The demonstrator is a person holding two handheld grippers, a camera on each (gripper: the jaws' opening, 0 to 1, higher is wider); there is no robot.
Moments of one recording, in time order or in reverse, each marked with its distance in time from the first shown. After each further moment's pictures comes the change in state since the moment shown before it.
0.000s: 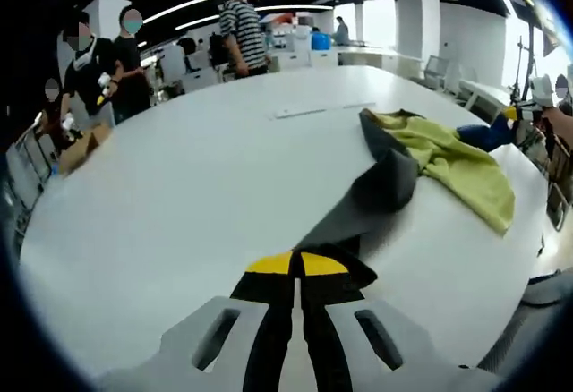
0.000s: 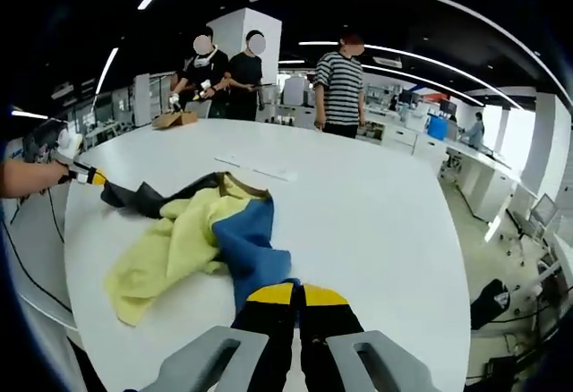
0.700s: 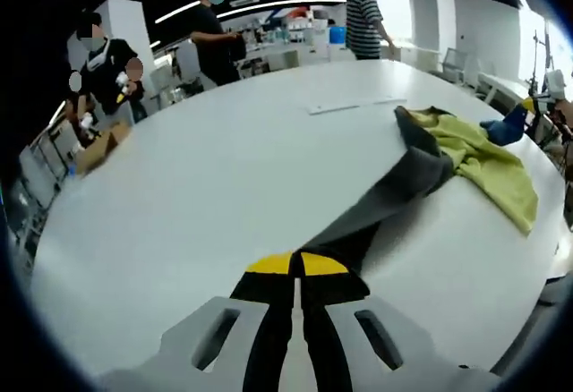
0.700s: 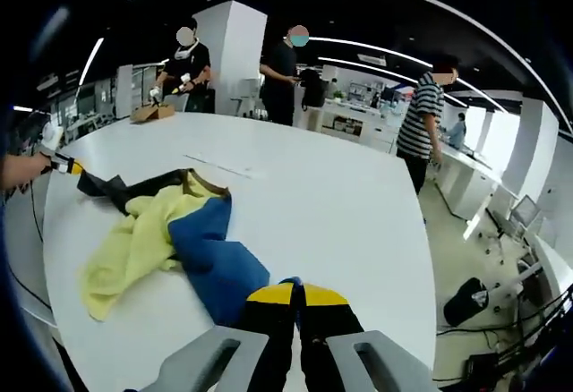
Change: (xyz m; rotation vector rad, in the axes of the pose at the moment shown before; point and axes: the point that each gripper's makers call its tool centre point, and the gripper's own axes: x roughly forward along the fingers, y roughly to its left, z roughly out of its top) left arm 0.004 0.051 0.009 0.004 0.029 0.104; right arm -0.002 -0.045 0.006 -0.013 0.031 -0.114
